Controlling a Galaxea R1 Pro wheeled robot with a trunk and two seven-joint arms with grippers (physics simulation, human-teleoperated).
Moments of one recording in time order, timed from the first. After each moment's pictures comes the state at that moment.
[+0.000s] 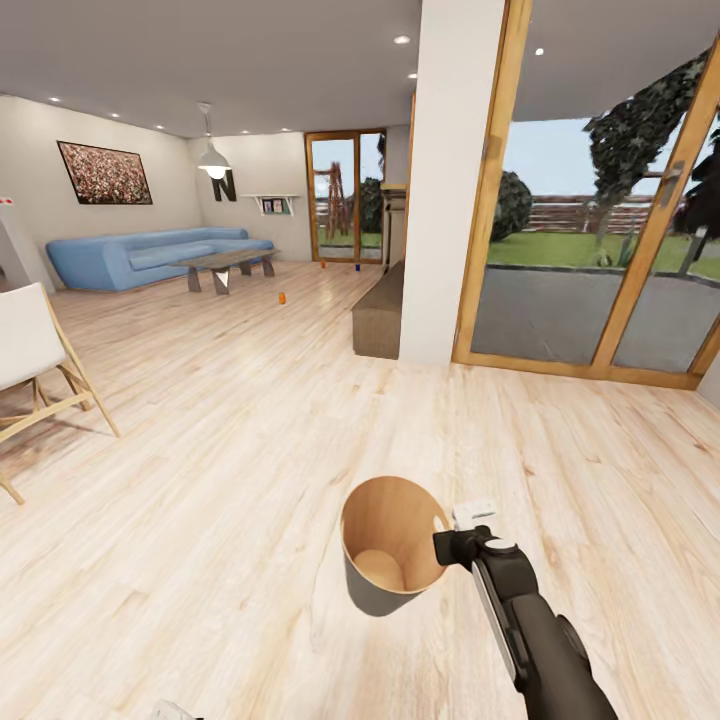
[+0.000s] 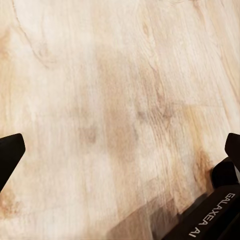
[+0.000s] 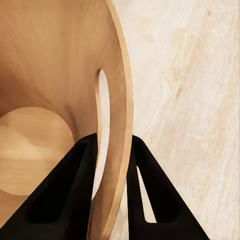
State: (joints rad) left arm 0.00 0.22 0.12 -0.94 0.08 0.19 -0.90; right arm -0.38 0.11 0.03 -1.30 0.20 0.76 0.10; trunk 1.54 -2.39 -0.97
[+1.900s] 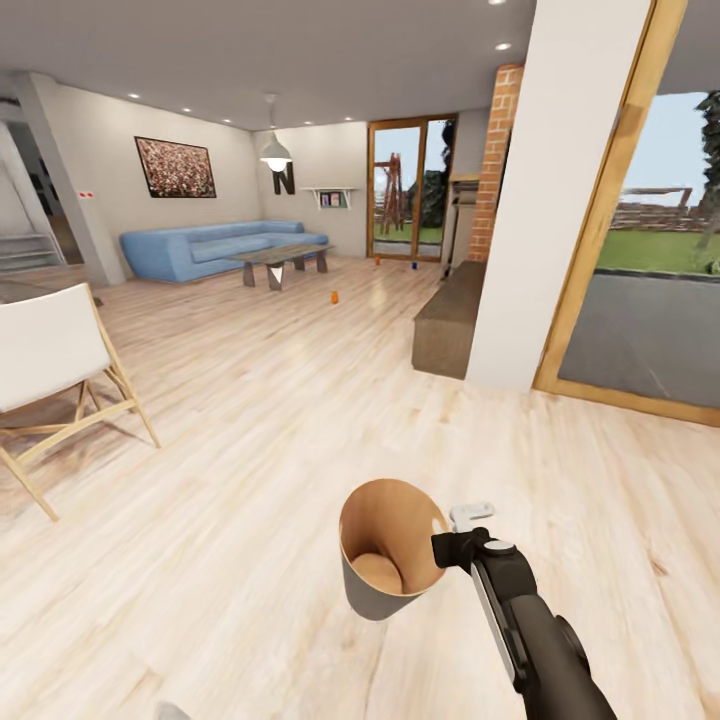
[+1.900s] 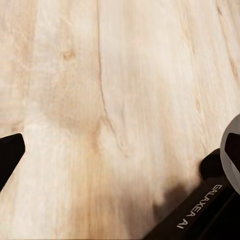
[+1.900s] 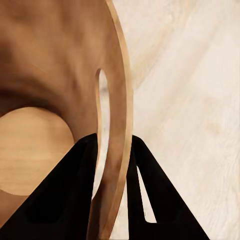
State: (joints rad) left arm 0.00 0.22 0.12 -0.94 0.08 0.19 -0.94; right arm -0.38 0.11 0.04 -1.29 0.20 0.76 0.11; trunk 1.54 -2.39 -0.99
